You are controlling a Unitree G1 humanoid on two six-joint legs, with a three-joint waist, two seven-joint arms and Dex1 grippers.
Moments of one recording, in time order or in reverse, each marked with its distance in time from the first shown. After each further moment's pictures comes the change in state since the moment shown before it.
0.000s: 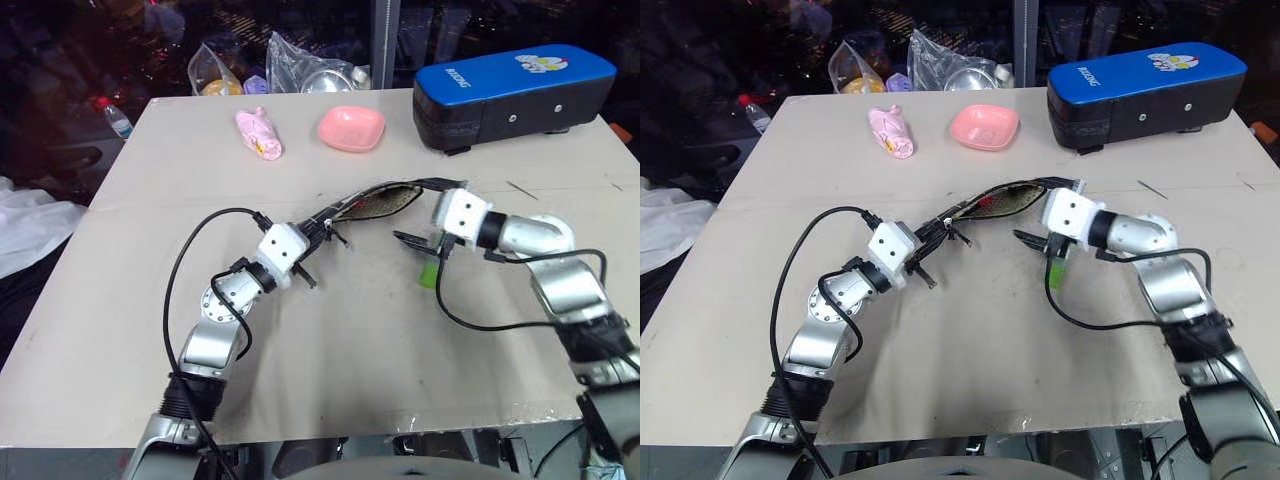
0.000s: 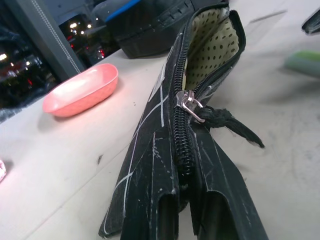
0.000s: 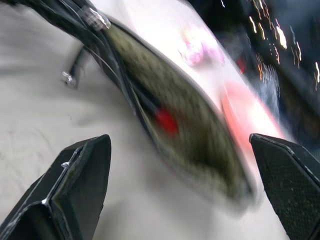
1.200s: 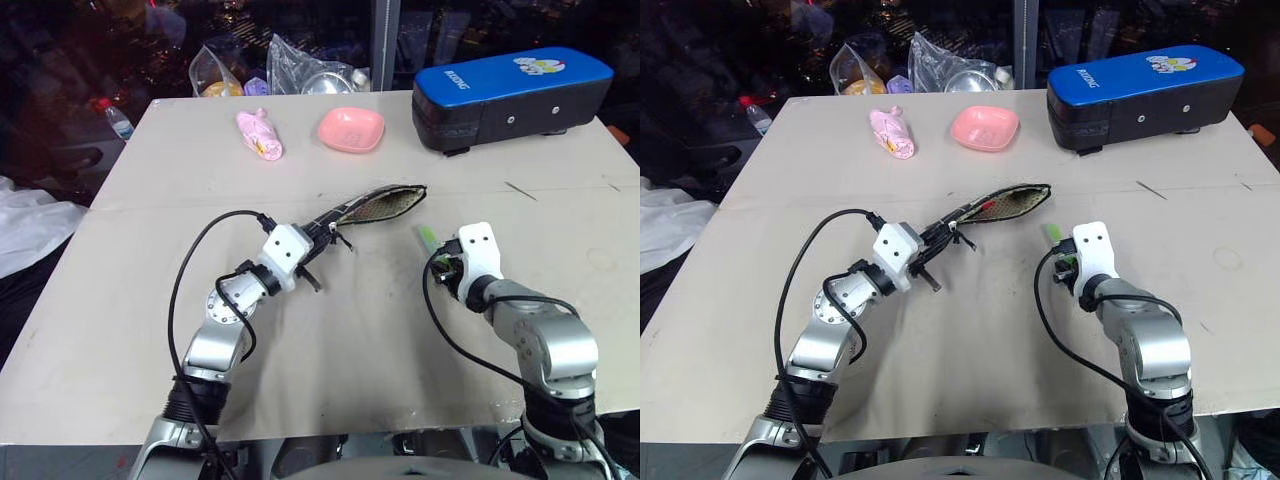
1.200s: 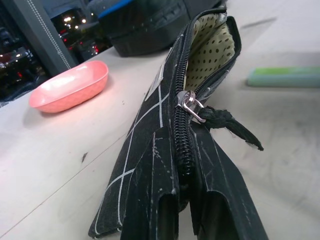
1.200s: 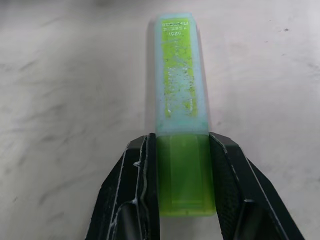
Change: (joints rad) left arm 0.006 -0.028 -0.012 -0.028 -0.027 0.041 -0.026; right arm 0.164 0.375 -0.180 -0.374 0.071 1.038 -0.564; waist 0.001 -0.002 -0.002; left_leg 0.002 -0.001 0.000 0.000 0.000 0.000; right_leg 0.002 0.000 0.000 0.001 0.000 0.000
